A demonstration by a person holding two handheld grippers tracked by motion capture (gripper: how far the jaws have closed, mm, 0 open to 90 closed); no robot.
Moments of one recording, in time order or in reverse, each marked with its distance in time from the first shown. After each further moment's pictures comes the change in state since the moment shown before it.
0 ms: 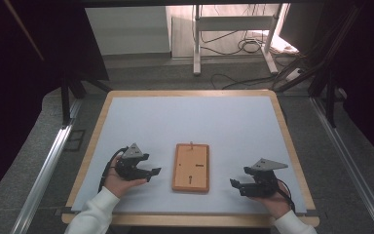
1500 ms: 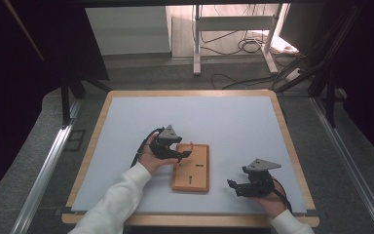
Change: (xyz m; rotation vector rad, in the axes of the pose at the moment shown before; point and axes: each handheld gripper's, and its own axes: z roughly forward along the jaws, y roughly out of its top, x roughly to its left) left arm -0.003 0.080 0.079 -0.038 -0.103 0.141; right arm 0.005 0.001 0.013 0.027 -0.036 -0.038
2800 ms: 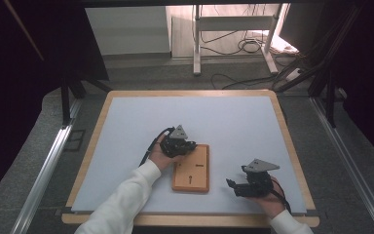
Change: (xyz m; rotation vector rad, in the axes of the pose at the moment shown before) left arm 0.002 0.006 0.034 -0.013 -0.016 0.042; right arm 0.005 0.002 0.000 -0.014 -0.025 -0.034
